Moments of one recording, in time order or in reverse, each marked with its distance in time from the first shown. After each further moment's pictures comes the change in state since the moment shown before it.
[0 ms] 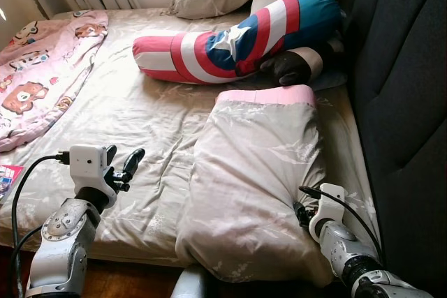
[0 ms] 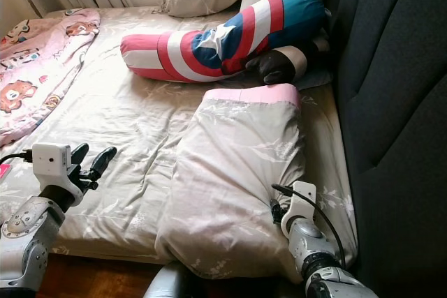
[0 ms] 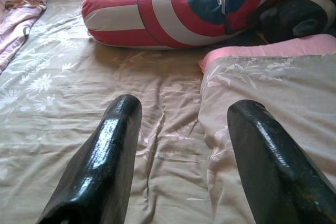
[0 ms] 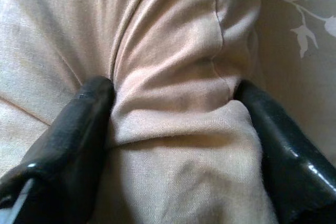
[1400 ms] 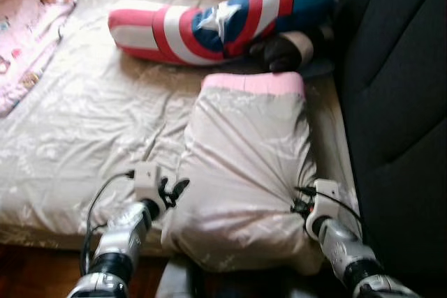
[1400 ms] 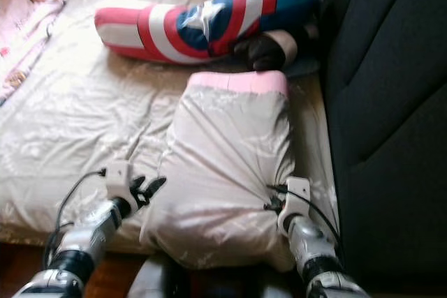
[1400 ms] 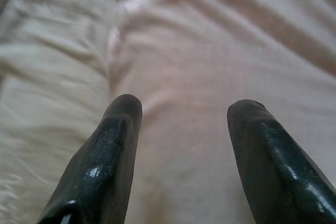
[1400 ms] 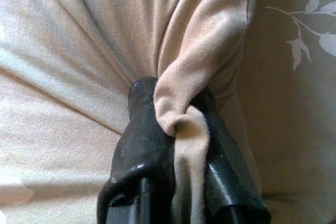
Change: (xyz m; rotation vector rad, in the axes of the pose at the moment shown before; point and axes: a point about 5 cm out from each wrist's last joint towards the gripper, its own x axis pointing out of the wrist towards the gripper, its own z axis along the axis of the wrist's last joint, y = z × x) left arm 0.048 -0.059 -0.097 -0.202 0.365 -0.133; right arm -0.003 0.001 0.009 -0.049 -0.077 0.140
